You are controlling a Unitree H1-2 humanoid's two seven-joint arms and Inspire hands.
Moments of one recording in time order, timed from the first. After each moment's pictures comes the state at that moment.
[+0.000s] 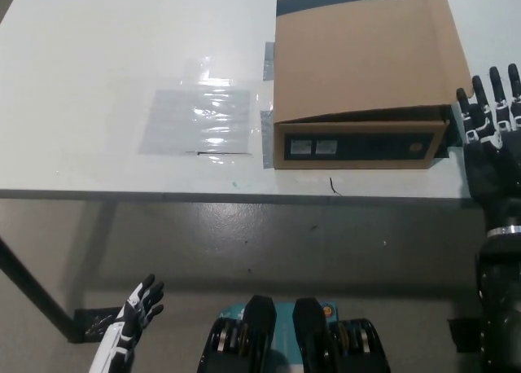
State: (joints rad) left_arm 0.18 0.13 -0.02 0.00 -0.01 -0.29 -0.11; right_arm -0.45 -0.02 -0.29 0.19 0.85 -0.02 0.11
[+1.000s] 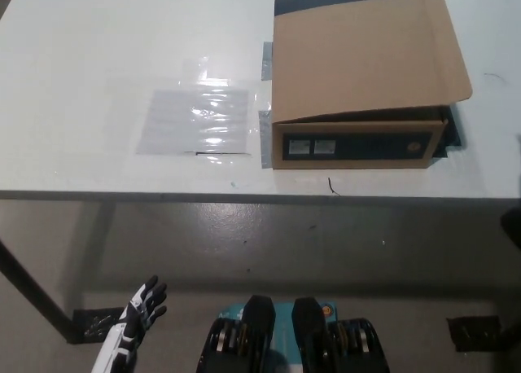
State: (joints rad) left_arm 0.18 0.13 -0.03 0.00 -0.02 -0.29 -0.12; right_arm -0.52 -0.11 -0.43 0.29 0.85 -0.02 0.13
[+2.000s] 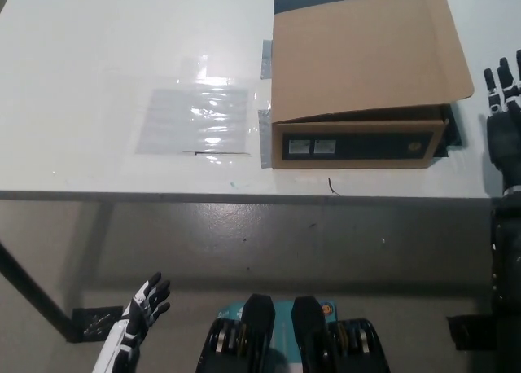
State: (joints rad) left_arm 0.16 0.13 -0.03 0.01 -0.03 -0.29 -0.13; right_arm -0.65 -0.07 -0.44 0.54 0.82 -0.07 0.16
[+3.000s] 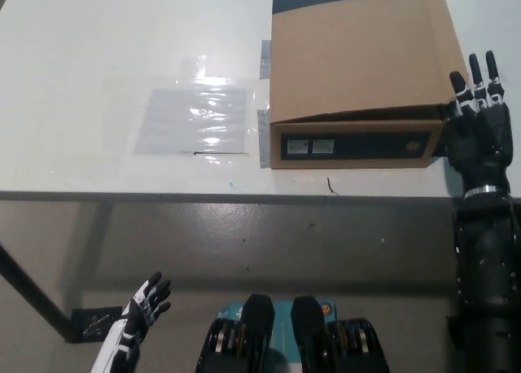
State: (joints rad) left_arm 0.16 0.14 -0.03 0.01 -0.05 -0.30 -0.14; right_arm -0.65 0.00 -0.40 0.49 0.78 -0.06 0.15
